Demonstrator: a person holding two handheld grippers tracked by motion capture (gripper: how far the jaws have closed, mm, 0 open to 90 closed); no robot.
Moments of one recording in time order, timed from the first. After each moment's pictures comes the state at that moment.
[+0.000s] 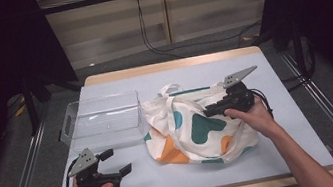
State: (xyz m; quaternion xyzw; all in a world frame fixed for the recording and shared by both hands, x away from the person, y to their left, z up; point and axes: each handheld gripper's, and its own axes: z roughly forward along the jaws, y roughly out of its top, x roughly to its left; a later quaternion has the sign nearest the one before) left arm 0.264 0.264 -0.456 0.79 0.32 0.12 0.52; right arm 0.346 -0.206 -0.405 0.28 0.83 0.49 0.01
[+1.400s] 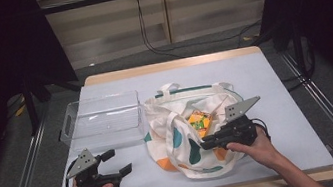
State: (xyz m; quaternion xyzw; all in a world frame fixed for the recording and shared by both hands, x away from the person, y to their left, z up) left arm 0.260 0.264 -0.452 0.78 0.31 0.11 0.52; right arm 0.271 -0.179 -0.422 0.22 0.82 0.53 -0.03
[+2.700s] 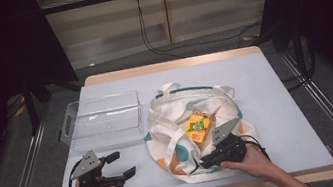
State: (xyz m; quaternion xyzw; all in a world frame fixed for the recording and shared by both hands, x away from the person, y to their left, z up) left arm 0.254 0.255 -0.450 0.80 0.29 0.10 0.52; right arm 0.262 -0.155 -0.477 0.20 0.88 0.42 -0.04
